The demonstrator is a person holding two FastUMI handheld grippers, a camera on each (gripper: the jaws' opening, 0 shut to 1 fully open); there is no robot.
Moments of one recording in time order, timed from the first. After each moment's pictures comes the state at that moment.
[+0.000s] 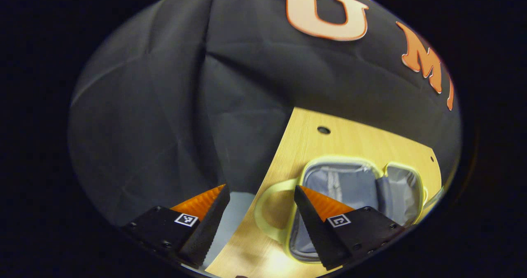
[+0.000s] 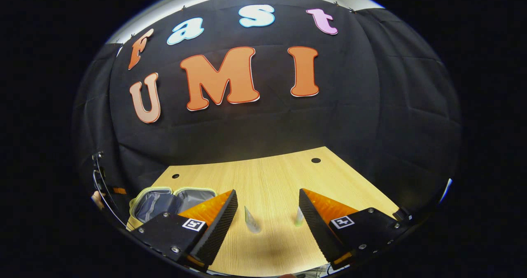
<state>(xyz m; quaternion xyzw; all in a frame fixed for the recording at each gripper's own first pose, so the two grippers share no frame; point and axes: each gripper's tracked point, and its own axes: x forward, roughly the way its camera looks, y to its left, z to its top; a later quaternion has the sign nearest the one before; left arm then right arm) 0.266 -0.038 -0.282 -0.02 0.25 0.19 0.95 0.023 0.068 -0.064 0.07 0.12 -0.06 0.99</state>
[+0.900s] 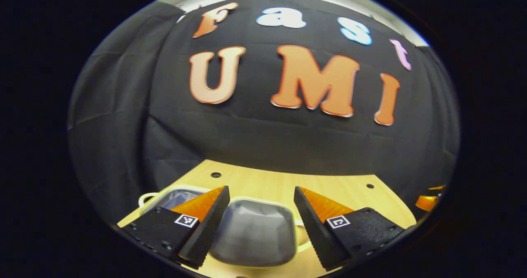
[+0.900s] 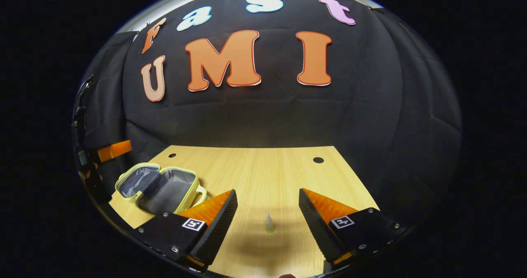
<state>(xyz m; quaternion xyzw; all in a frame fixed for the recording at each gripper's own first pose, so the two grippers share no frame) 0.257 -0.510 -0.205 0.01 0.07 0.06 1.00 0.059 -0.018 -0.118 0.01 0.15 0.01 0.99</state>
